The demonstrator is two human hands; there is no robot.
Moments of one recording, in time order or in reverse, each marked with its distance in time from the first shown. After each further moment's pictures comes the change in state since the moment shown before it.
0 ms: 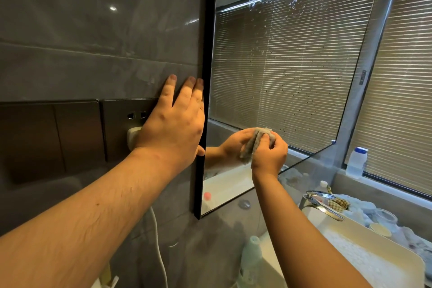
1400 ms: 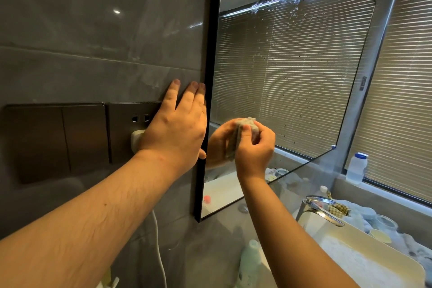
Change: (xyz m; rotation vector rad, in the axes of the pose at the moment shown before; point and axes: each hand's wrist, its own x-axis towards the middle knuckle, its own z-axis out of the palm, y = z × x) left_hand -0.001 0.000 -0.004 -0.028 0.008 -0.005; right_hand -0.036 -0.042 0.017 0.138 -0.086 -0.308
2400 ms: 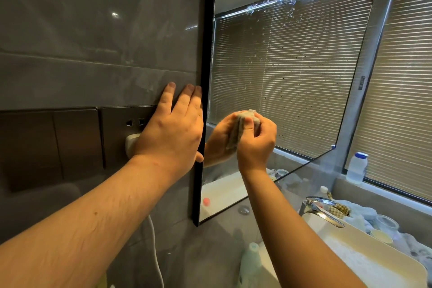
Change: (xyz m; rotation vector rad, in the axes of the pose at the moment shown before) left_hand -0.001 -0.001 -0.002 -0.016 -0.014 0.004; right_hand 0.021 -0.005 0.005 -0.026 0.003 -0.081
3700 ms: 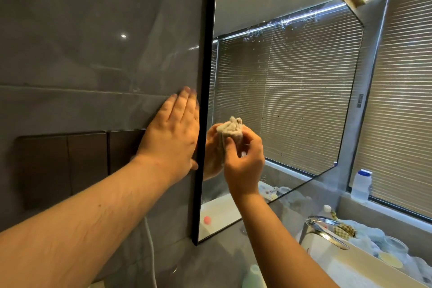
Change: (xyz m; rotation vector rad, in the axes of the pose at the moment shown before) left_hand 0.015 -0.012 -0.008 0.019 -0.007 -0.092; right_hand -0.015 -0.028 0.002 0.088 -0.118 -0.164
